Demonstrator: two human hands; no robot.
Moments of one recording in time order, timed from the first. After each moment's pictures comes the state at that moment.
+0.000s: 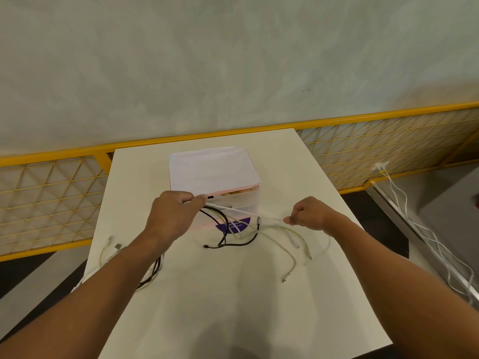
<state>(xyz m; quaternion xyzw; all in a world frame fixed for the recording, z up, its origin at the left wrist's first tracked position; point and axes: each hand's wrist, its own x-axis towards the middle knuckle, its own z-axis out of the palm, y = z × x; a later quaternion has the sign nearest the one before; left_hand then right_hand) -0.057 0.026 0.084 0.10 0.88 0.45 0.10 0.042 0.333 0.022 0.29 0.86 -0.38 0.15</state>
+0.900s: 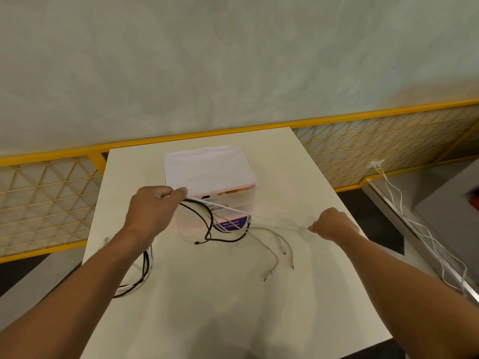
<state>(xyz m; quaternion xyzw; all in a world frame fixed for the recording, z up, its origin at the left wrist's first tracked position) -0.066 0.012 0.092 0.07 0.88 0.47 0.07 0.075 0.377 -0.030 0.45 0.86 -0.18 0.14</state>
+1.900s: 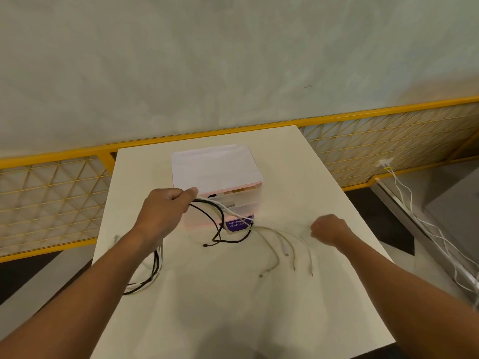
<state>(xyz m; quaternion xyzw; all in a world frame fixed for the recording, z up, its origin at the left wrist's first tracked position) -0.059 0.011 0.096 0.07 0.86 0.49 0.13 0.071 0.367 -0.050 0.40 0.86 -0.23 0.21</state>
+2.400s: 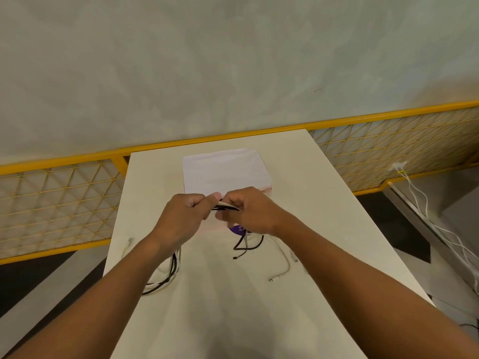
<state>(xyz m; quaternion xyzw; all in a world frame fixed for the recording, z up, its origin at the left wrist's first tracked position) -0.048 0.016 0.103 0.16 0.86 0.46 0.13 -0.004 0.188 0.078 0.00 0.86 -0.51 0.05</state>
